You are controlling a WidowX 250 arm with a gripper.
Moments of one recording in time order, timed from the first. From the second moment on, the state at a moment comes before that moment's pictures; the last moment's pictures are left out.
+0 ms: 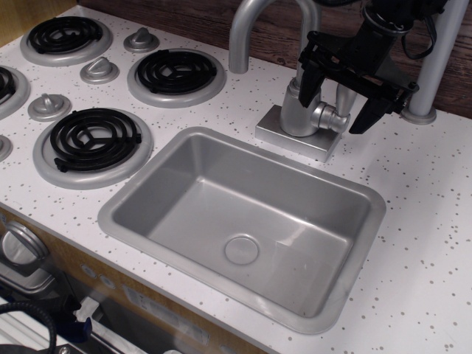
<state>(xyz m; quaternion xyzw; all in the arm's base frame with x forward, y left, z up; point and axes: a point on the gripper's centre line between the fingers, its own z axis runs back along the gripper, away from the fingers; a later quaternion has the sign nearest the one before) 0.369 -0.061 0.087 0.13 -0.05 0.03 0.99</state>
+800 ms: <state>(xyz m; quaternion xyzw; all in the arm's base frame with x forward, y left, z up) 0.396 -0.057 0.073 0.17 -0.16 -0.07 0.97</state>
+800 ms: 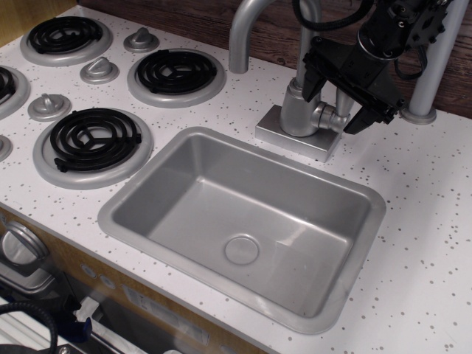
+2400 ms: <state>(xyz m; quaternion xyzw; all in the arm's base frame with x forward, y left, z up) 0.383 -0.060 0.072 0.10 -0.05 -0.02 0.99</state>
